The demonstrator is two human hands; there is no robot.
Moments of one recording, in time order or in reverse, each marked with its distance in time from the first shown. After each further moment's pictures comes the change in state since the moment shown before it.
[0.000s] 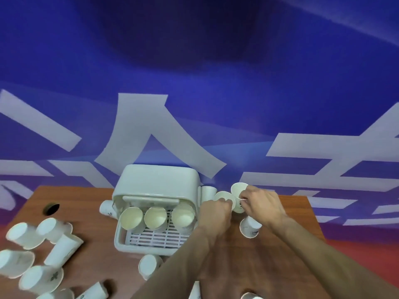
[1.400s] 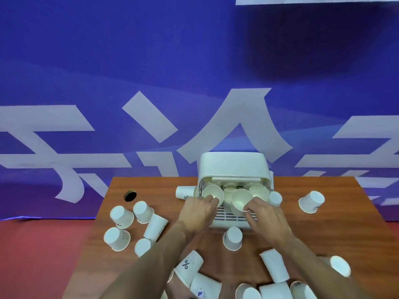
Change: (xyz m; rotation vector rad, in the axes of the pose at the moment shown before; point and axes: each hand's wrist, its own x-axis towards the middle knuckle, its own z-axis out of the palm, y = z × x) left_hand -0.208 -0.258 -0.063 0.195 0.222 0.199; right_hand -0.072 -0.284 -0.026 0.337 0.045 0.060
